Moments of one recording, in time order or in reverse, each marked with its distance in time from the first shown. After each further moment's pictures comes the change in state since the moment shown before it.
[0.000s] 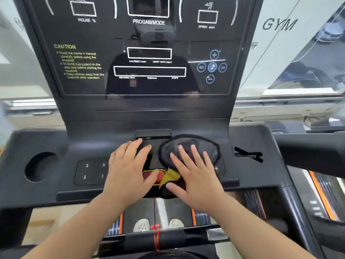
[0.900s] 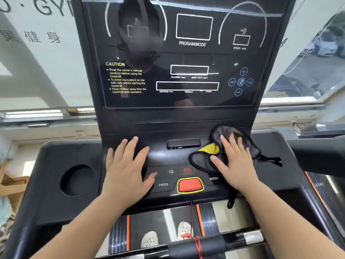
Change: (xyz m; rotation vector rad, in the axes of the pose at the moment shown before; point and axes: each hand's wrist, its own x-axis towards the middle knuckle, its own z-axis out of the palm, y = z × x) left_hand 0.002 -0.106 -0.020 0.033 0.020 0.014; right_hand 0.039 0.015 -0.023 0.174 0.171 0.463
